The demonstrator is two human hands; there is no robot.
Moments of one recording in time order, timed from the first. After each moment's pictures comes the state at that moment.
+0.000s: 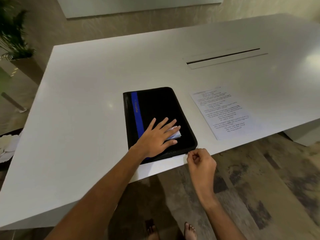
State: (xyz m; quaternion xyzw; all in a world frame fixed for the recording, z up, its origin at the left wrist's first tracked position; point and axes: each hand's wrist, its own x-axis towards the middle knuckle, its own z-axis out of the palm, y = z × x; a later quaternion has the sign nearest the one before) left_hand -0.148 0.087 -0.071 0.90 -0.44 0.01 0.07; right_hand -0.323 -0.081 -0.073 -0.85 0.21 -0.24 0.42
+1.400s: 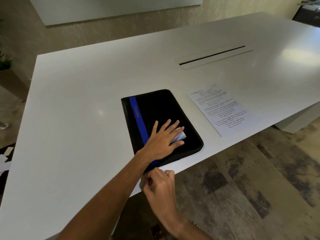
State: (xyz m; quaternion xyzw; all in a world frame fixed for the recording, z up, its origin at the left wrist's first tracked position) left_hand -0.140 0.085 -0.069 0.88 -0.44 -0.04 0.15; right_hand -0.328 0.090 -0.093 -0.91 0.07 -0.21 0.36
